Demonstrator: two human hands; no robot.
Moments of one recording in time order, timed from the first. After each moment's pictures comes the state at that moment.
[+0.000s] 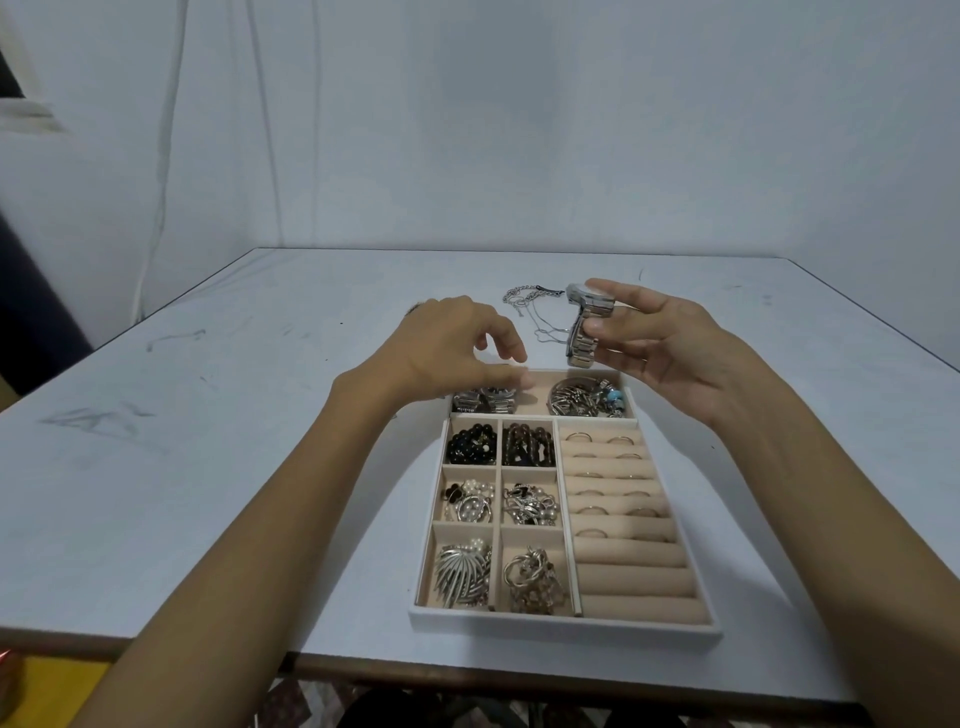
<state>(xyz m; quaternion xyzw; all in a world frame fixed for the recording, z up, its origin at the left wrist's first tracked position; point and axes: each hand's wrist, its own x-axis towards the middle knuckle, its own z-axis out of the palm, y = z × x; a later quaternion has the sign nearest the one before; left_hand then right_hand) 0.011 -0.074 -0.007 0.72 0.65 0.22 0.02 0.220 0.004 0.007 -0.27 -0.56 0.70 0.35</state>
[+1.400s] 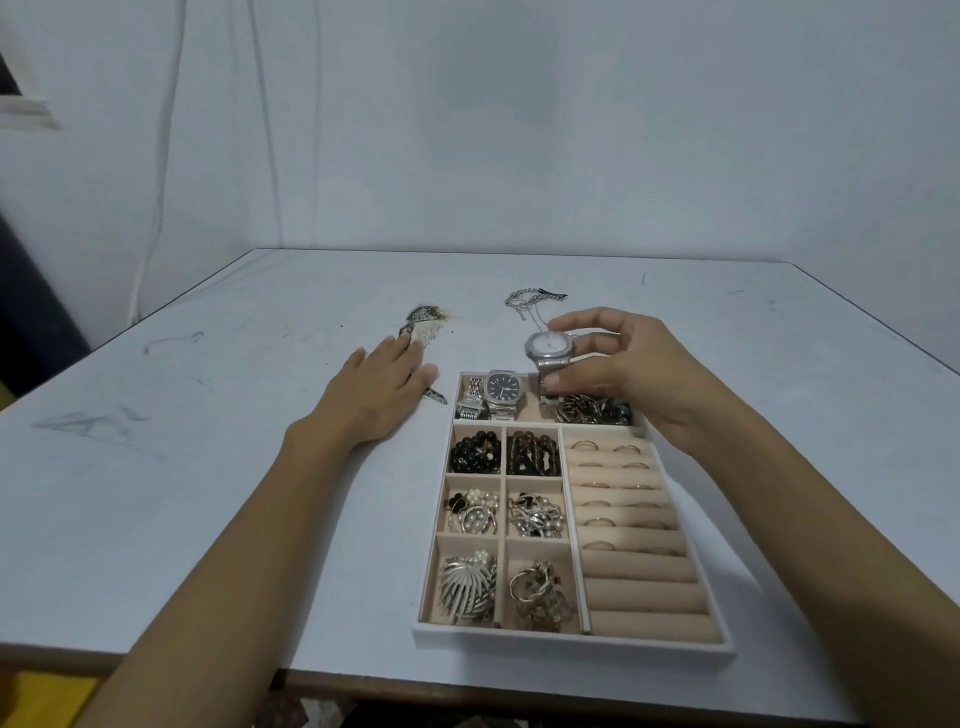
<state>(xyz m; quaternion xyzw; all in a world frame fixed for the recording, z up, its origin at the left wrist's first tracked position) -0.041 -0.090 -0.060 0.59 0.80 0.10 0.04 0.203 -0.012 -0.004 -0.31 -0.68 0.60 0.30</state>
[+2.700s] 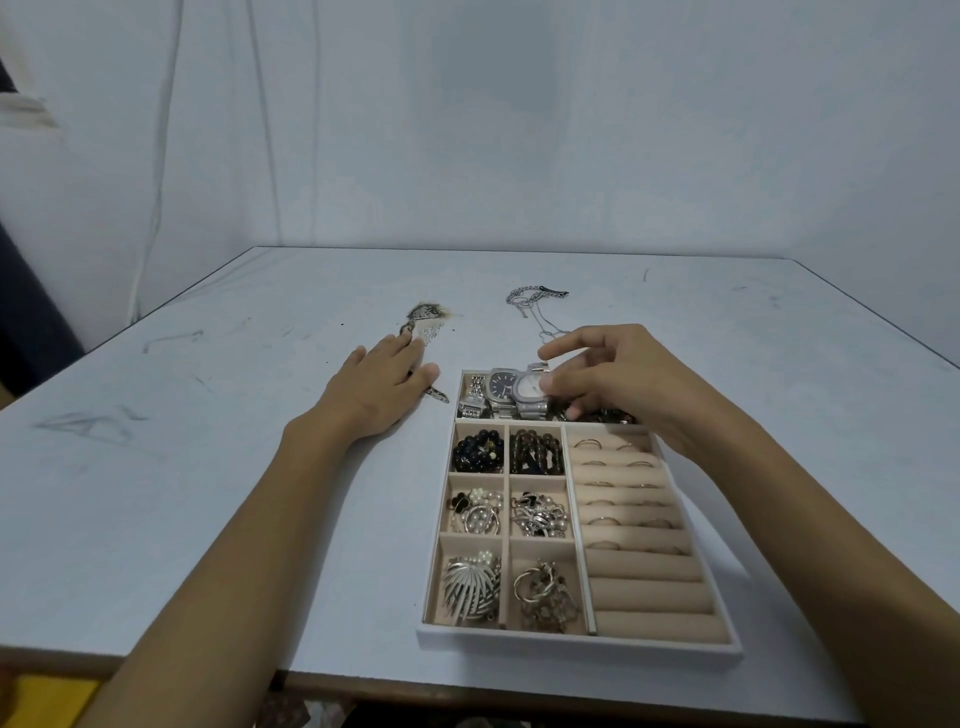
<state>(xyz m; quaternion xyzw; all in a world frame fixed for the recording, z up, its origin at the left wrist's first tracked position) -0.044 -0.090 -0.059 0.58 0.80 0.13 0.06 0.198 -0.017 -0.006 -0.37 -0.73 0.53 0.24</state>
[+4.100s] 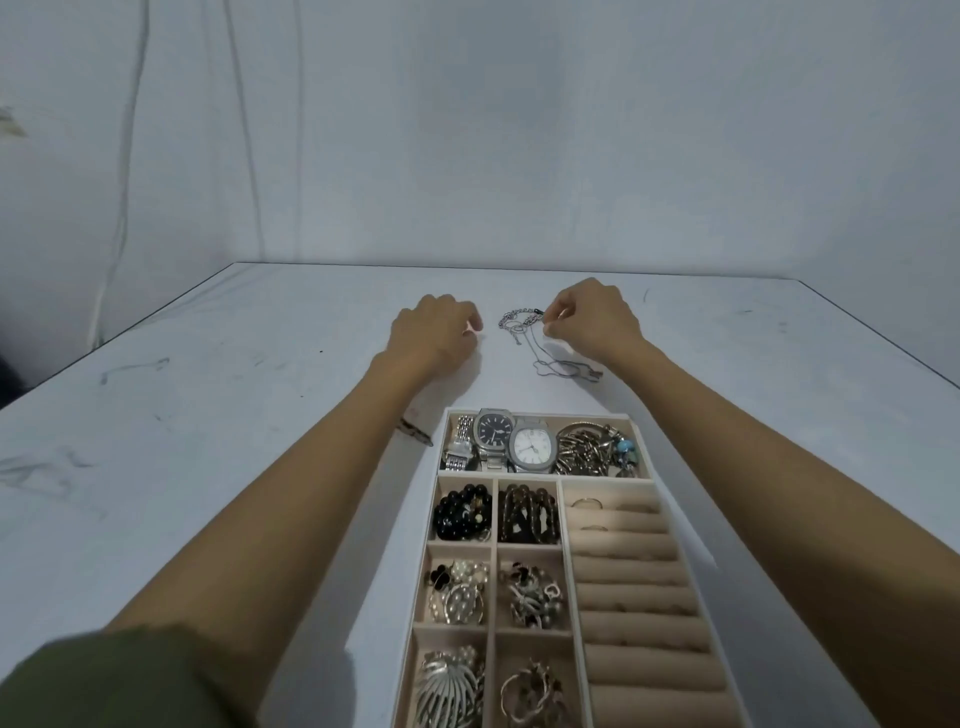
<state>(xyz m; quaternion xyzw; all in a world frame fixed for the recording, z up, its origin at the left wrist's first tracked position) -0.034 0.019 -0.024 0.59 0.79 0.15 -0.03 0.126 0.113 -0.016 -0.46 -0.83 0.21 0.26</state>
